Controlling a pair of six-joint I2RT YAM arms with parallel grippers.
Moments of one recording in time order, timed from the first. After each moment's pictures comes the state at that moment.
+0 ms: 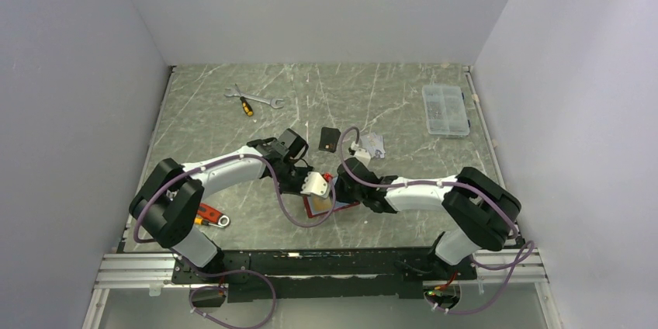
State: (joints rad) left arm -0.70 1.56 0.94 -0.59 0.46 1.14; right arm 0.91 1.53 0.61 0.11 0.16 0.96
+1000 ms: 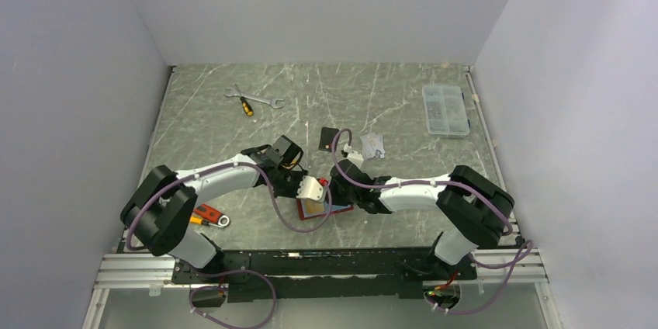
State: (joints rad) left arm -0.70 1.52 0.83 -0.51 0.37 1.11; right arm 0.97 1.57 0.65 0.11 0.15 1.00
